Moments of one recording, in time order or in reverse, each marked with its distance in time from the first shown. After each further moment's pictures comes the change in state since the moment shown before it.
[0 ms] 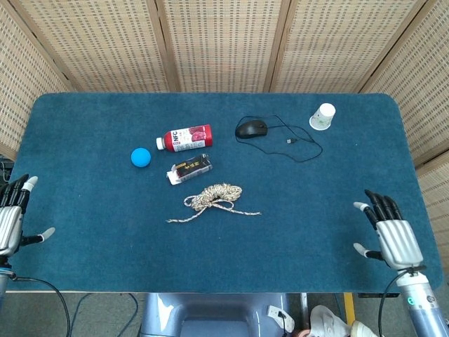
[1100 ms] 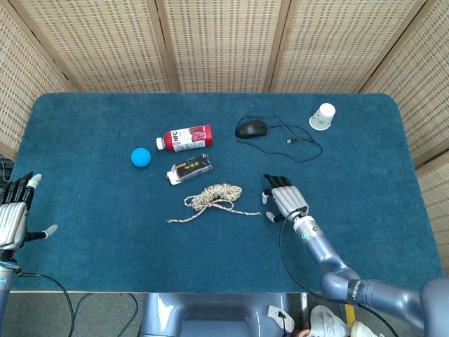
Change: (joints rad) left arm -0.004 -0.025 -0.042 0.021 -0.030 -0.058 0.038; right arm 0.524 -0.446 0.115 0.252 0.508 -0.519 -0.271
